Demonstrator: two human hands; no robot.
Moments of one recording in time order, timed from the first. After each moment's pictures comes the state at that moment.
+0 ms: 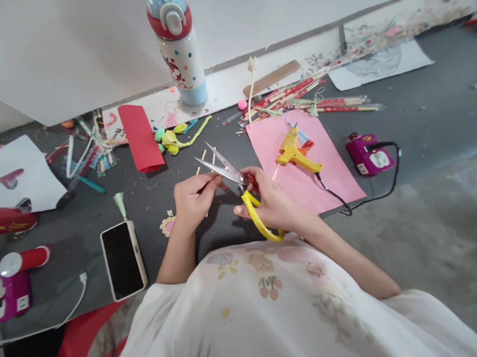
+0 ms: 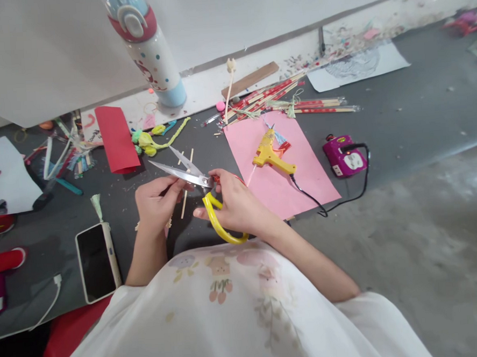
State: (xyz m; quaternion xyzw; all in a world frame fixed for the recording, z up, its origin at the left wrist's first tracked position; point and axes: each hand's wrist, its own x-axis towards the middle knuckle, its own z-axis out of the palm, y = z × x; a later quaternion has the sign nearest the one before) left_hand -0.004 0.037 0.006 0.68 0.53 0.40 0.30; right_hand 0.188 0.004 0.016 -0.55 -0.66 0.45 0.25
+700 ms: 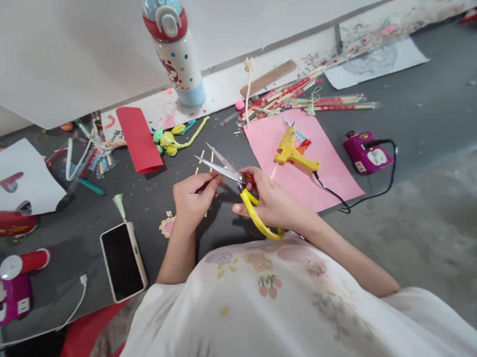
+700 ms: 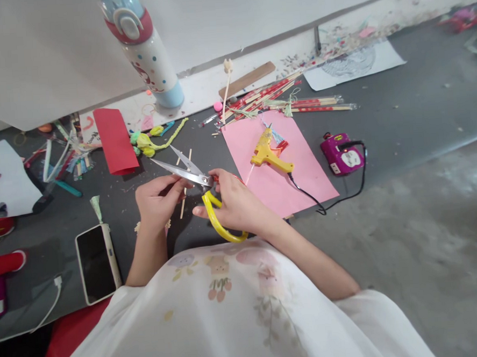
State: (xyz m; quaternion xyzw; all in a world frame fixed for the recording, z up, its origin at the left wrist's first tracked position) left_hand 0.000 0.037 -0.001 0.64 0.55 0.42 0.35; right_hand 0.190 0.004 0.023 -0.55 -0.67 0.44 0.22
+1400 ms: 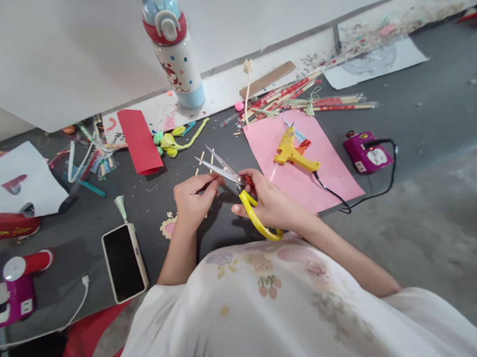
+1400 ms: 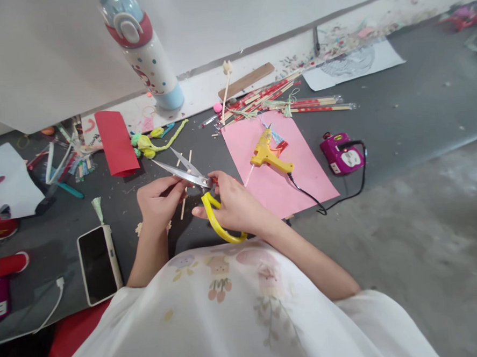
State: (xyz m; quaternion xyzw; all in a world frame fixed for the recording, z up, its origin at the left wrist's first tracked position) left_hand 0.002 0.036 -0.003 0.64 0.56 0.42 0.32; right_hand 0.188 0.003 0.021 -0.55 -0.67 0.45 0.22
